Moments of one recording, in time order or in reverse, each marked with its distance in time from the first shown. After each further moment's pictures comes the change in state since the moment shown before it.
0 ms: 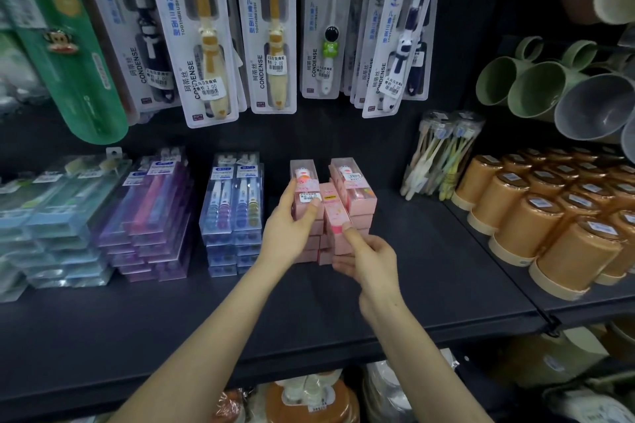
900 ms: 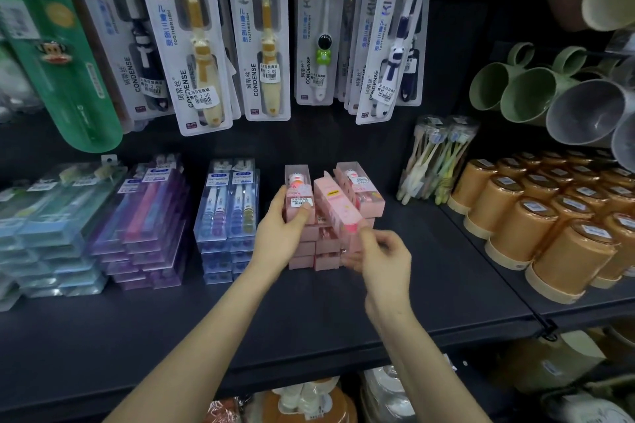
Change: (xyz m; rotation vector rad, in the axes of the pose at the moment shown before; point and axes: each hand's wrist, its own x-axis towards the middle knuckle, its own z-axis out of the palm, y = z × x) left_hand 0.003 0.004 -0.003 -0.035 0.020 -0.028; right_hand -0.003 -0.010 -0.010 -0.077 0.135 -0.181
